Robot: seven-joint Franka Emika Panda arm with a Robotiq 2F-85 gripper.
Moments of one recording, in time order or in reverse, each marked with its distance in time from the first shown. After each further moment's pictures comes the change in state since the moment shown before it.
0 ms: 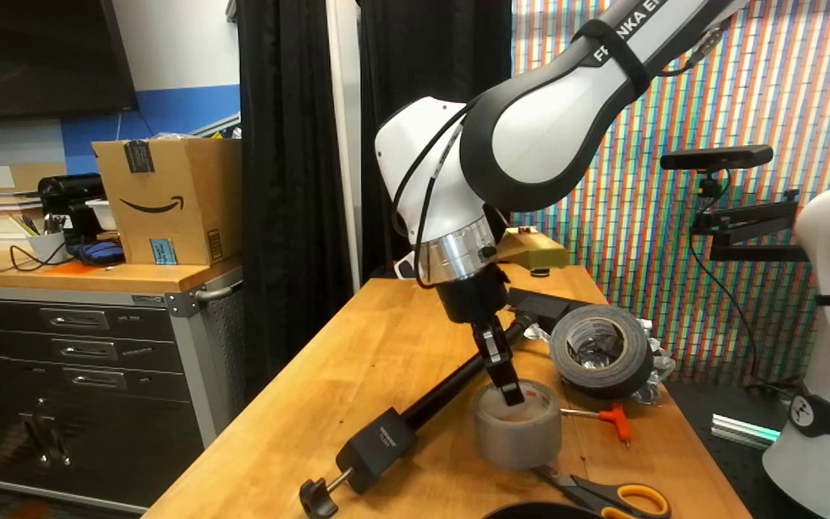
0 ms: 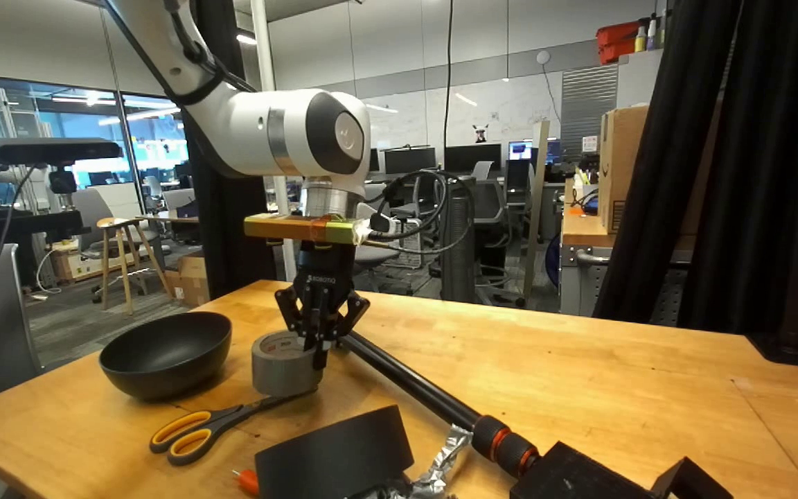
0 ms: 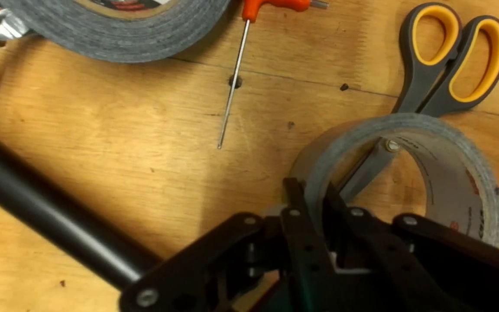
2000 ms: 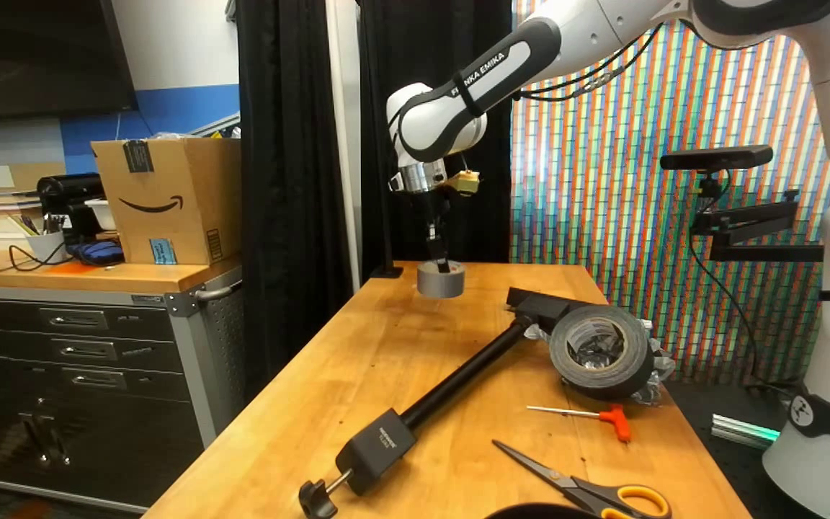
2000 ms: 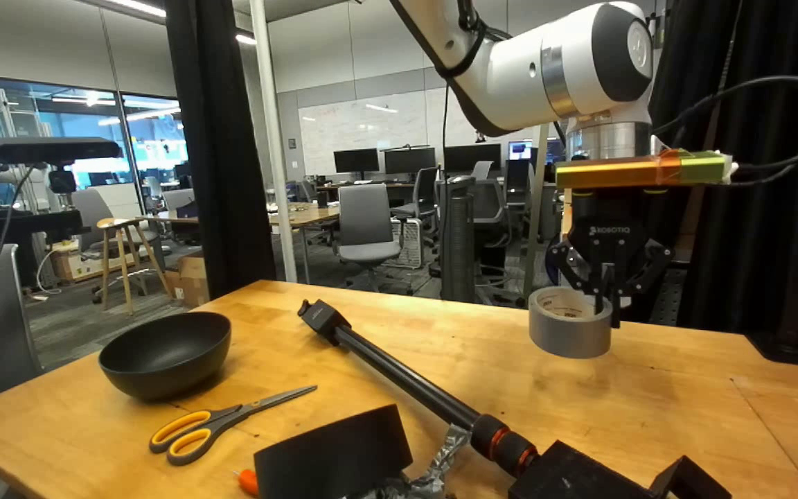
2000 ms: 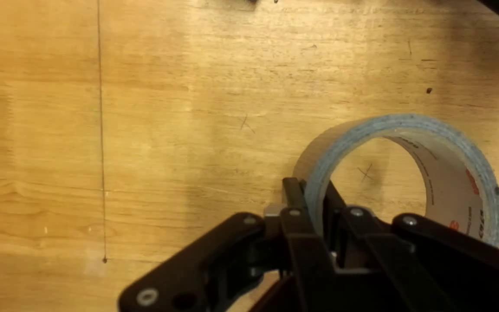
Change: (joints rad) arm -0.312 0.296 -0.258 0.531 -0.120 -0.041 -0.412
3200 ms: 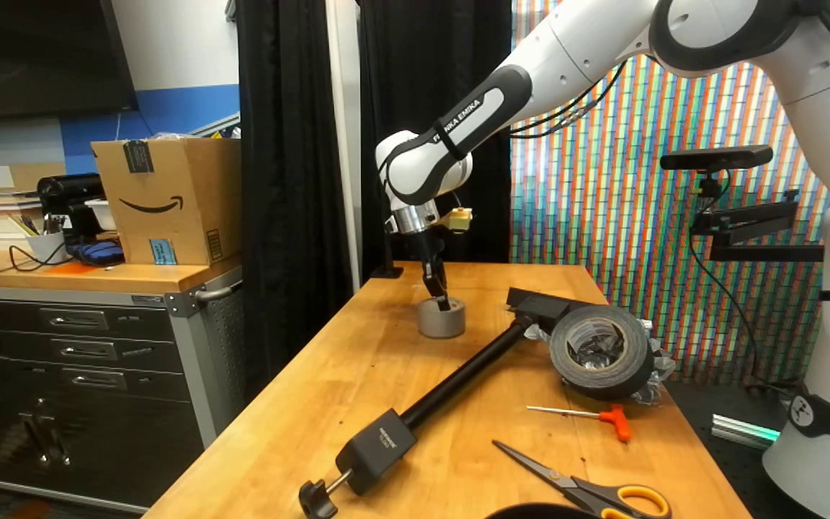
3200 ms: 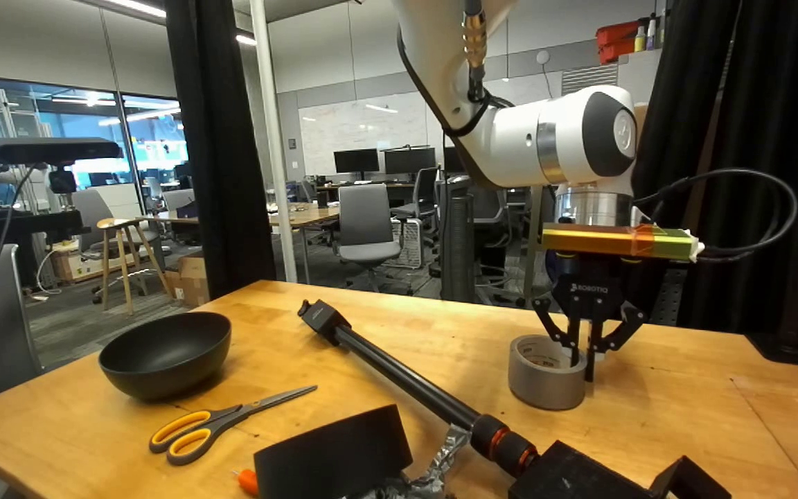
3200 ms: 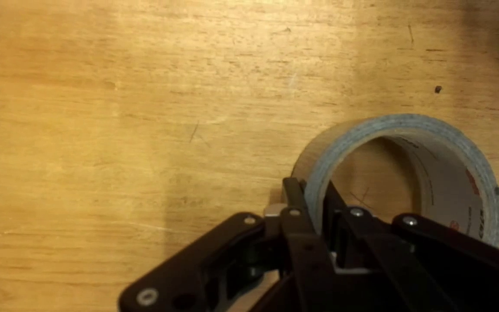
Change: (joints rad) arm -0.008 0.137 0.032 0.026 0.036 -0.001 0.009
